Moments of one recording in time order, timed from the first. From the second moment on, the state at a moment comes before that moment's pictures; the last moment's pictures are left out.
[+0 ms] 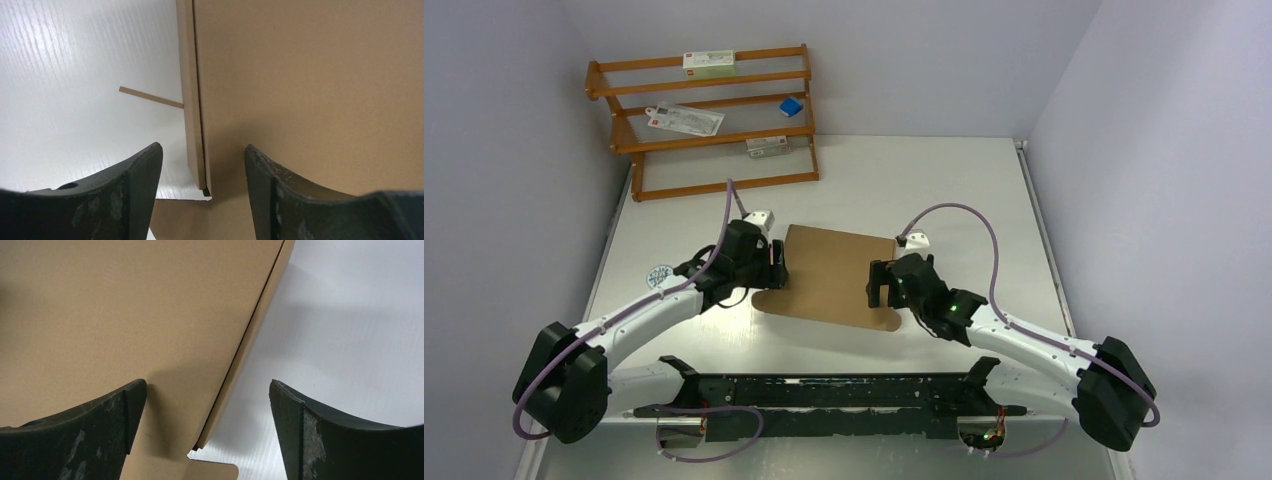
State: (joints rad) left arm -0.57 1.17 0.66 -0.25 -0.05 -0.42; right arm 0.83 1.03 0.52 -0.17 0.35 0.51
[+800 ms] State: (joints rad) left arm -0.57 1.25 0.54 0.04 -0.02 -0.49; right arm 0.58 1.11 0.28 0.32 0.04 0.56
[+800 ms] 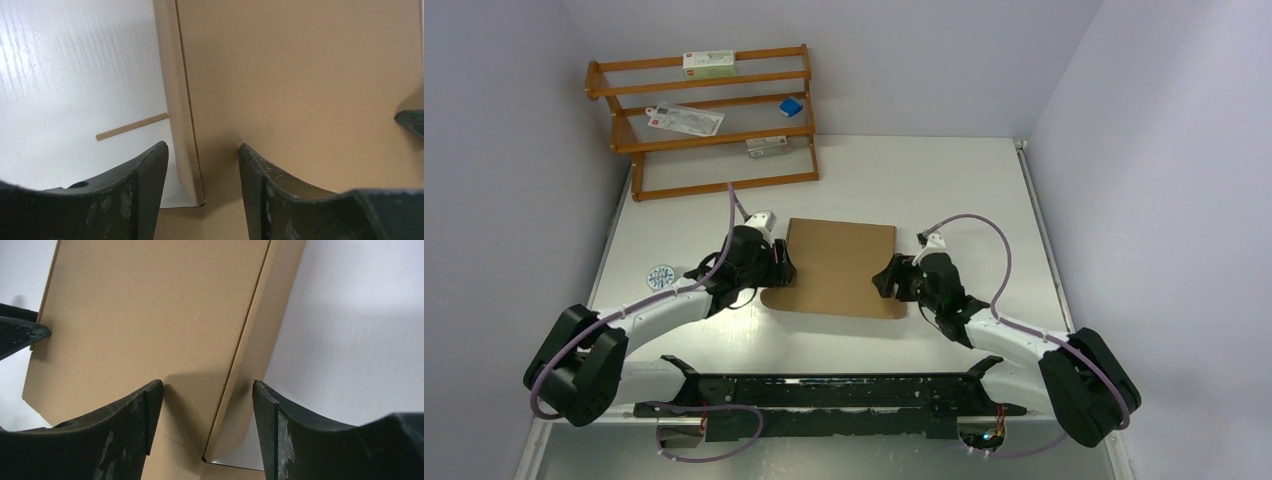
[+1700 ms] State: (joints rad) left arm -0.49 0.87 0.63 -0.14 -0.12 -0.50; right arm 0.71 0.96 0.54 -0.01 0.01 0.23
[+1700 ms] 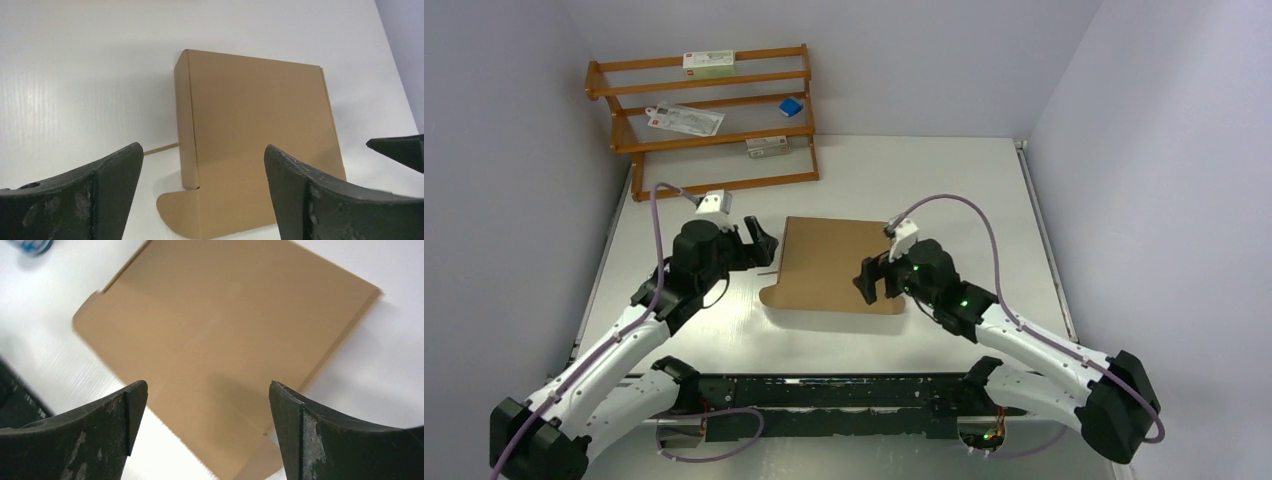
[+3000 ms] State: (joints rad) left arm -0.49 0.78 0.43 -0.21 -0.16 -0.57; right arm 1.46 1.60 0.69 0.13 0.89 -0.45
